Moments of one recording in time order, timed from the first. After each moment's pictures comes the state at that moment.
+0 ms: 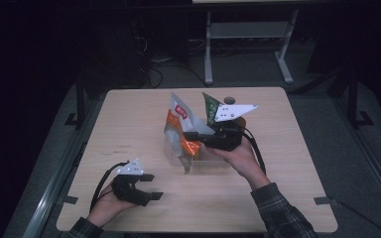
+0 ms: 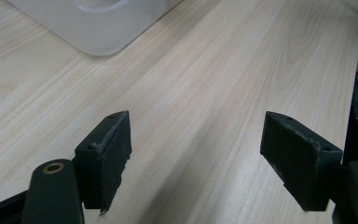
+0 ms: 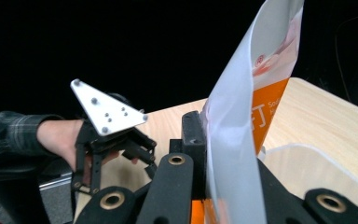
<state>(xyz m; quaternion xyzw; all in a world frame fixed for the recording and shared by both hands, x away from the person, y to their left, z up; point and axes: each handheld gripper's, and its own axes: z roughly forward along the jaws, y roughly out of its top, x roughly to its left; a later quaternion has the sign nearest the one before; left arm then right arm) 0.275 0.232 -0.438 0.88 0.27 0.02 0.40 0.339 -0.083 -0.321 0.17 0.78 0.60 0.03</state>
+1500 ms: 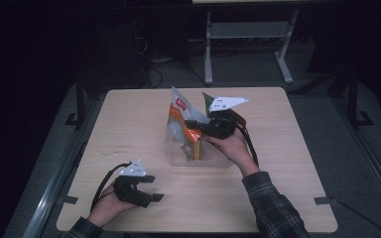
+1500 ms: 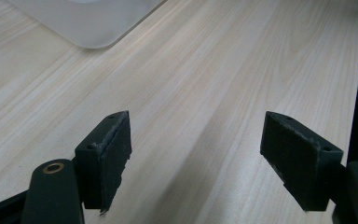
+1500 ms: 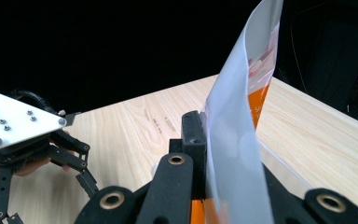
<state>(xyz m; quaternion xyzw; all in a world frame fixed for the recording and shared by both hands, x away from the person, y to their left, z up) 0.274 0.228 -0.441 0.88 0.27 0.02 0.38 0.384 -0.076 -0.343 0.21 0.79 0.58 0.07</state>
